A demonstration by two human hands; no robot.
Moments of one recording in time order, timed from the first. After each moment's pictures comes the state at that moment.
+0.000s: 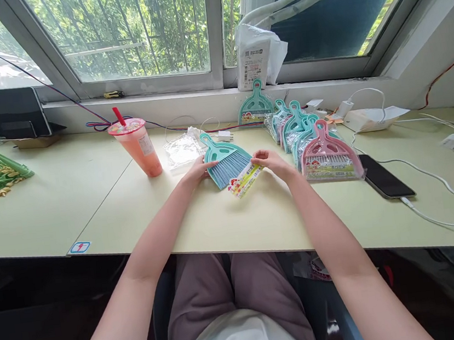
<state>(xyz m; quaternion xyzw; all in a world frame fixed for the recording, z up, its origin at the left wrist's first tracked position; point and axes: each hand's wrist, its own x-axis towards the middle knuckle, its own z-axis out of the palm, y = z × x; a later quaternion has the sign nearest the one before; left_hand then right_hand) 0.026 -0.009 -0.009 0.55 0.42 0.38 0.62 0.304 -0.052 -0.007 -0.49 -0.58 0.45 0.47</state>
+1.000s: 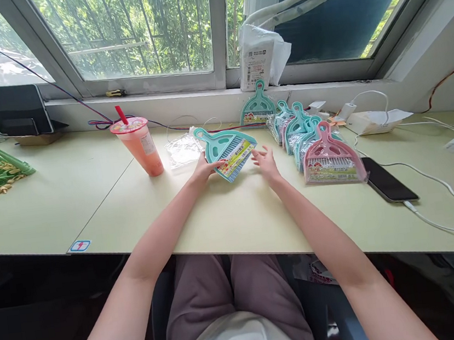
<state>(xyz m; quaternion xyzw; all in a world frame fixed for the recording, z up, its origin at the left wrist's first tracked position) 0.044 -0.024 -0.001 0.54 0.38 0.46 0.59 0.256 -0.062 -0.009 -0.60 -0.46 0.34 0.55</state>
